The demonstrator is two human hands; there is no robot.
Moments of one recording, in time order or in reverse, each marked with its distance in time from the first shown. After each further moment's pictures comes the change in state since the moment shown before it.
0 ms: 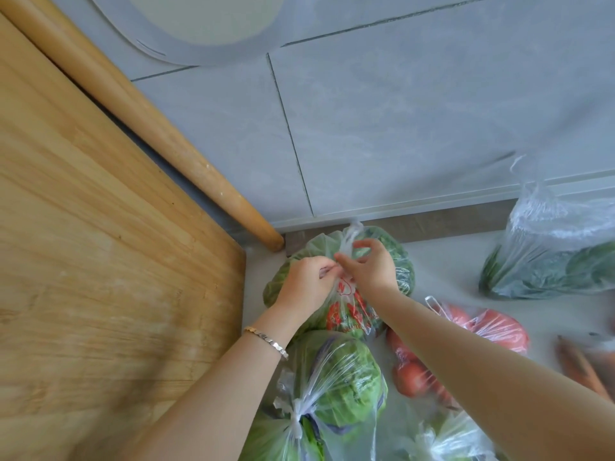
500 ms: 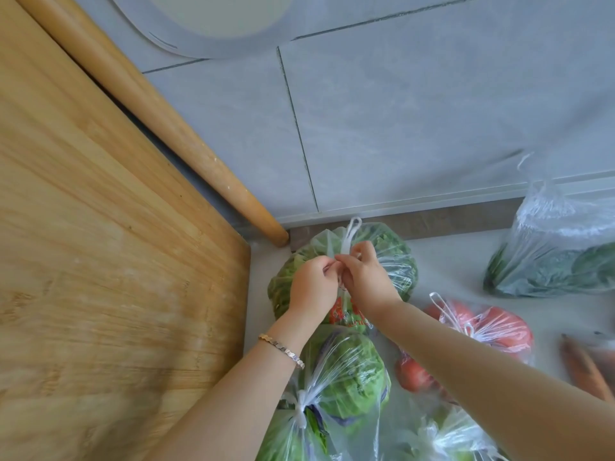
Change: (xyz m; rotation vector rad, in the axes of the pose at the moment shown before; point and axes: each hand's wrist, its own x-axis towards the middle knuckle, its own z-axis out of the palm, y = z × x) left_hand -0.010 0.006 0.010 -0.071 0.127 -0.152; right_hand -0.021 0.011 0.004 -0.578 -0.148 -0.534
